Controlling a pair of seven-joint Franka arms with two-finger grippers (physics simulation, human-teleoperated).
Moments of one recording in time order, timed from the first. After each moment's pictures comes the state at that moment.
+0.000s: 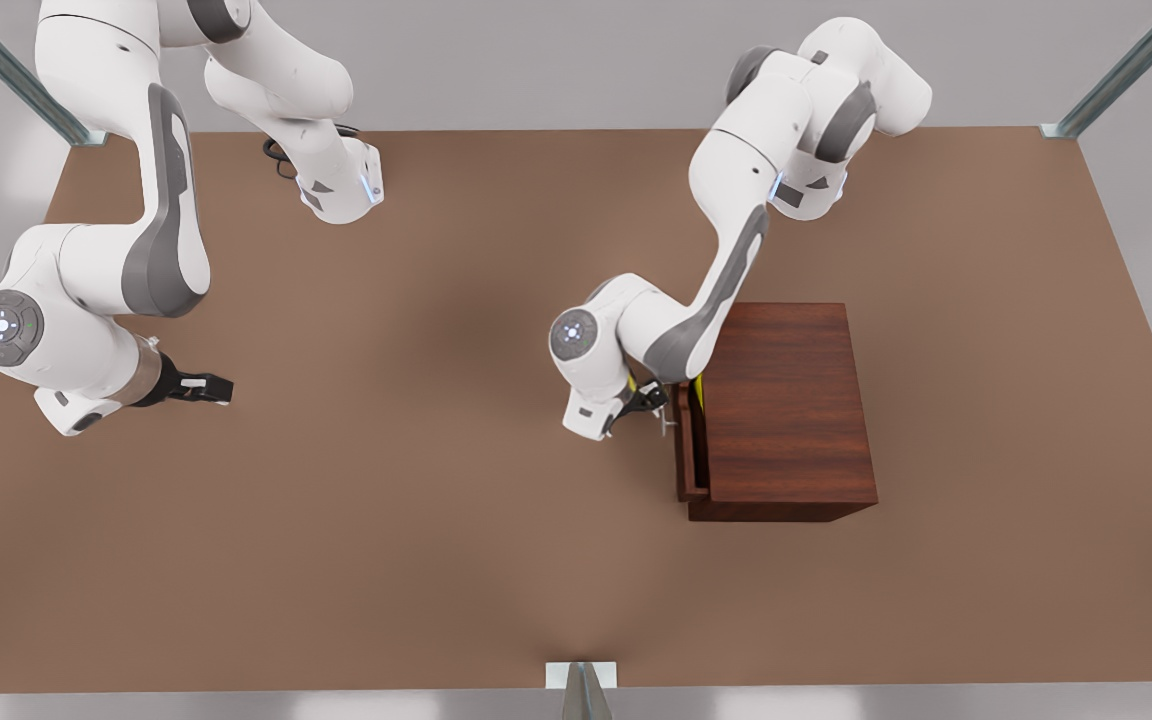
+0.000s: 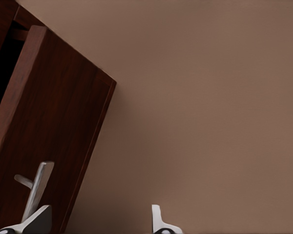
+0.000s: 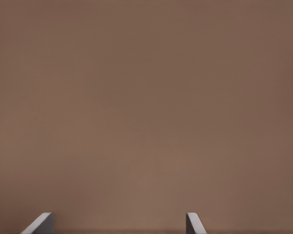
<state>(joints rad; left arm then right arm) -0.78 0.81 0.10 -1.20 0.22 1.84 -1.08 -0.11 0.23 0.11 -1.58 -0.07 1.68 0.06</state>
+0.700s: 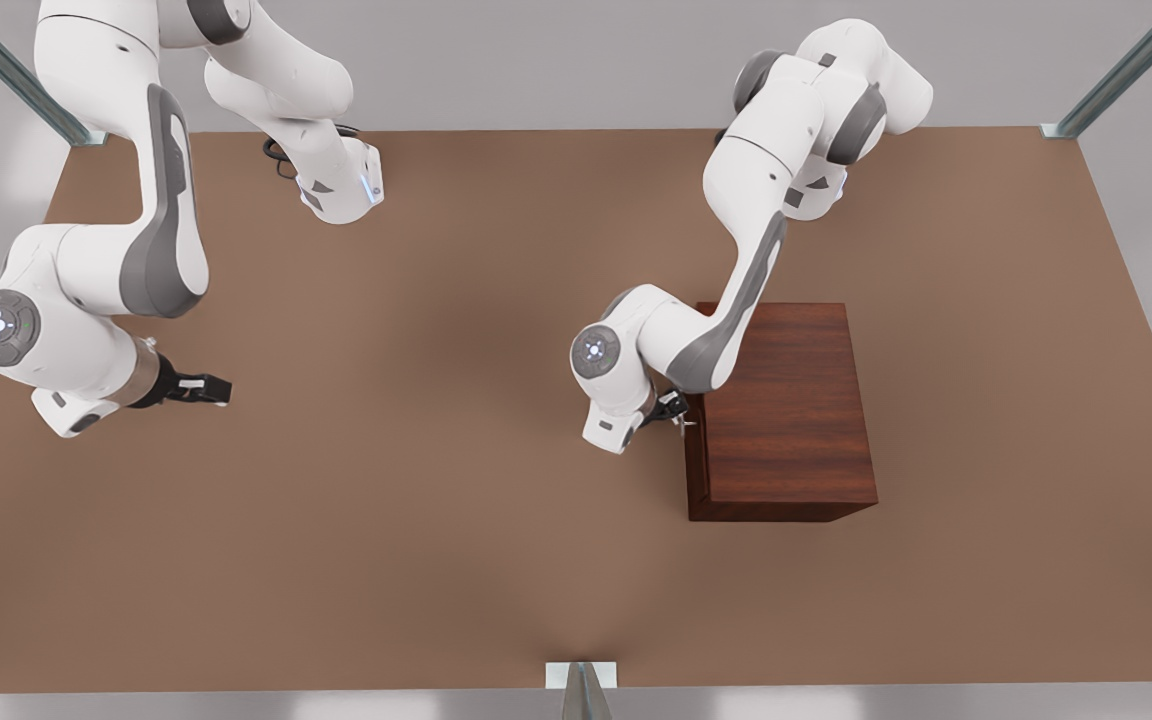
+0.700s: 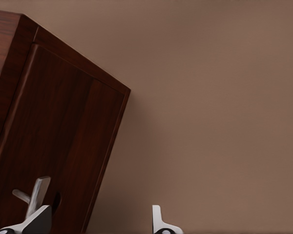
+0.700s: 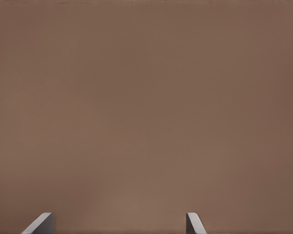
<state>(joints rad) -0.73 0.80 0.10 -1.20 0.22 1.82 -1.01 -0.11 0.24 0.11 -1.56 -0.07 1.68 0.04</state>
